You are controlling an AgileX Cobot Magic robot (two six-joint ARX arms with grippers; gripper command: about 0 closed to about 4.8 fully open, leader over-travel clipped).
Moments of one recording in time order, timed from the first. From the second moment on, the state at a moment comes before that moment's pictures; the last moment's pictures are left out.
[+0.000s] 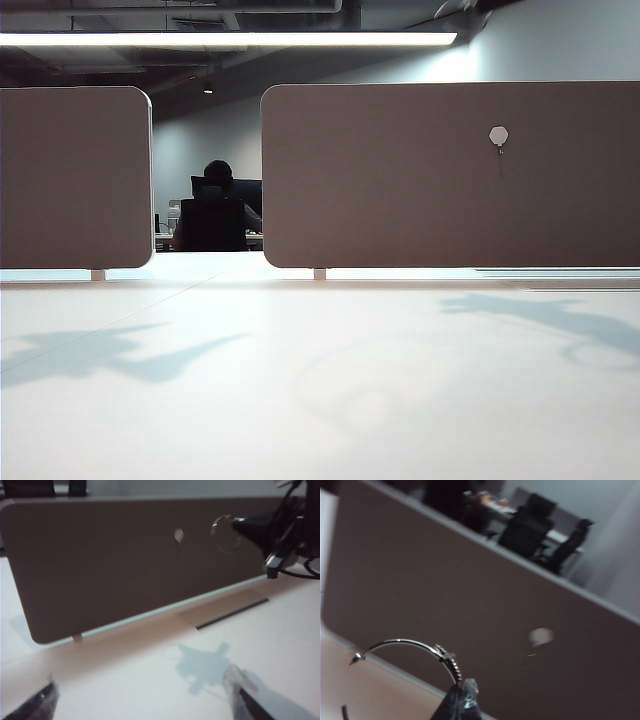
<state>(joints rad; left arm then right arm) -0.61 0.99 0.93 0.04 0.01 -0.02 0.22 1.47 1.35 0.09 0.04 -0.39</state>
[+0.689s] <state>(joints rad) -0.50 1.52 1.17 0.15 0.10 -0.02 -0.05 2.34 2.22 0.16 -0.15 -0.40</state>
